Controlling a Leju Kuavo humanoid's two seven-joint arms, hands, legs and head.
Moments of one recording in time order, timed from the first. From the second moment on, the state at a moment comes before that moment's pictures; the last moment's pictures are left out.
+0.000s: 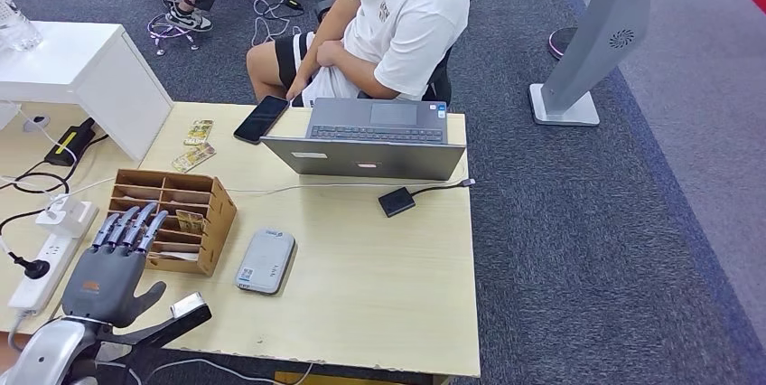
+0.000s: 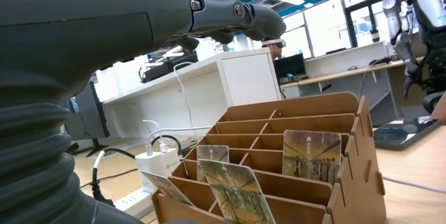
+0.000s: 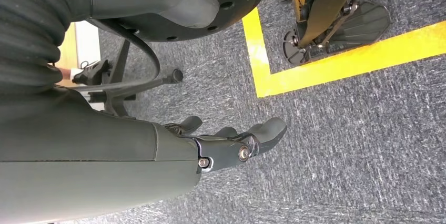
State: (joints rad) left arm 0.26 0.47 -0.01 -1.69 -1.15 0.17 0.10; right arm -0.02 0.15 -0.08 -0.19 -0.02 -0.25 0.03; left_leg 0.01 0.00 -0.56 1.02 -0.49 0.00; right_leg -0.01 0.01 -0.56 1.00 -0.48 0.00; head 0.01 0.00
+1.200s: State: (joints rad) left arm 0.19 0.41 0.01 -1.52 -1.17 0.18 0.10; right arm -0.02 0.15 -0.08 -0.19 0.00 -0.23 0.05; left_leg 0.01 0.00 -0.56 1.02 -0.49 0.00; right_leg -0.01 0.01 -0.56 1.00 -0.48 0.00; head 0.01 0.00
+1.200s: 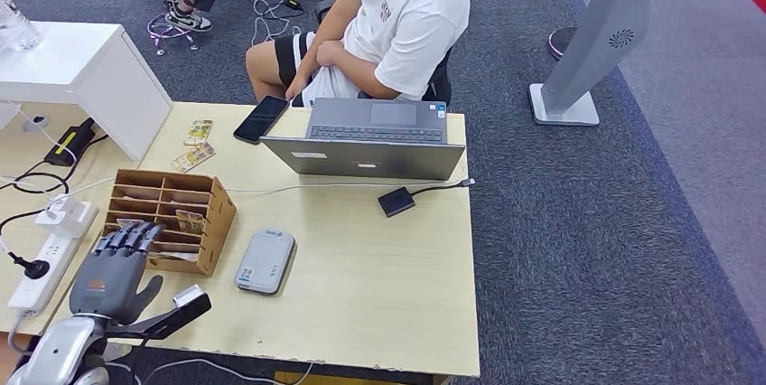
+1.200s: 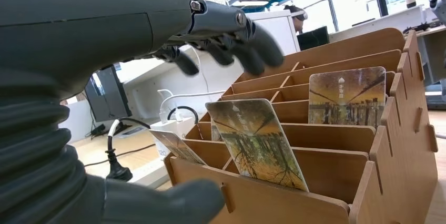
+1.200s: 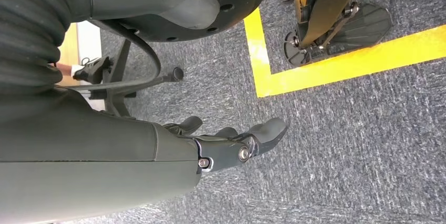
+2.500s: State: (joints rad) left arm 0.18 0.45 0.02 -1.85 -1.13 0.30 0.02; right arm -0.01 0.16 -0.12 -0.19 0.00 -0.22 0.02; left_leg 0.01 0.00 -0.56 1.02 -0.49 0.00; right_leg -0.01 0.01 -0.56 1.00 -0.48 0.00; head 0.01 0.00
